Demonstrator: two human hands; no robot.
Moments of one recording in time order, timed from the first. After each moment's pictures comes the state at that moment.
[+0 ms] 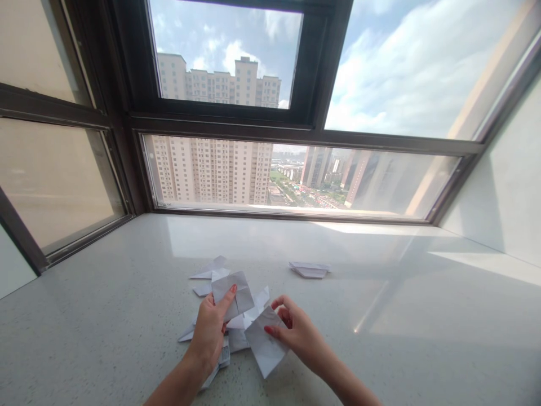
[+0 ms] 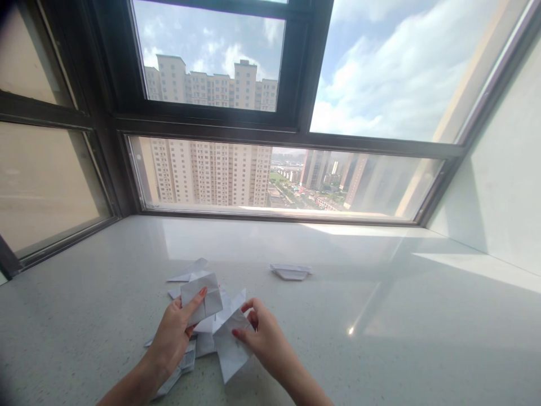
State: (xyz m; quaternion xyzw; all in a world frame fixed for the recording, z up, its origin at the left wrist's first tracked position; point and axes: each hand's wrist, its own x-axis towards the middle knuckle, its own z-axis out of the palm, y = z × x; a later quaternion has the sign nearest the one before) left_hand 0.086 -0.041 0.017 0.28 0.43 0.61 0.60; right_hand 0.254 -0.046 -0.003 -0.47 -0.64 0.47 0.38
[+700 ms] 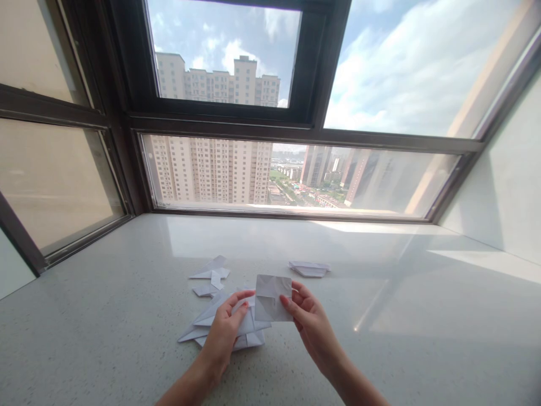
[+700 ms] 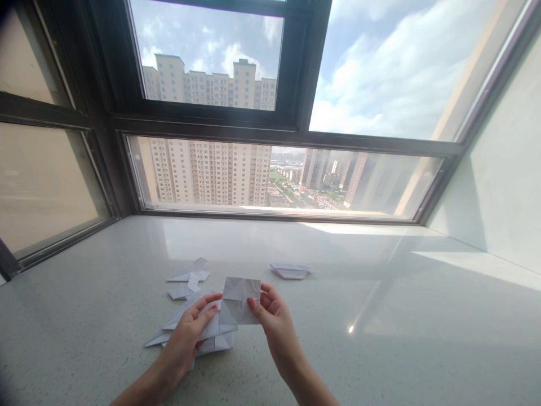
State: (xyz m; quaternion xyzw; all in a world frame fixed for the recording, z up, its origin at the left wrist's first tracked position) left_hand 0.100 -0.054 0.015 0.36 0.44 0.51 0.64; right_hand 0.253 -0.045 0.018 -0.32 -0.44 0.58 0.60
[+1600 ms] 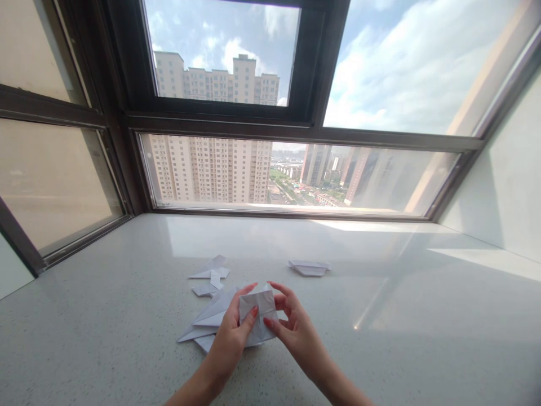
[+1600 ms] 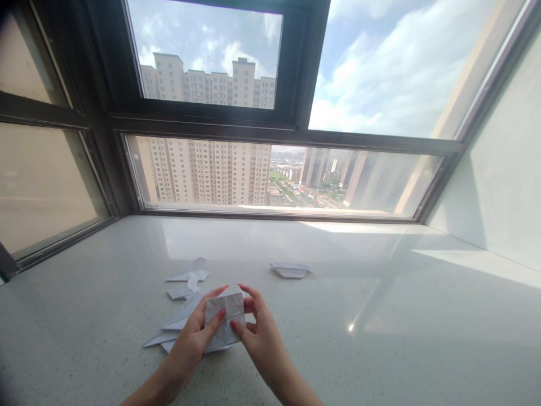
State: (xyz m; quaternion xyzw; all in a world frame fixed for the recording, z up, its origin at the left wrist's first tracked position) left_hand 0.103 -0.057 0.007 0.45 0.34 0.53 0.63; right_hand 0.241 -0.056 0.004 -0.38 -0.59 0.49 0.52
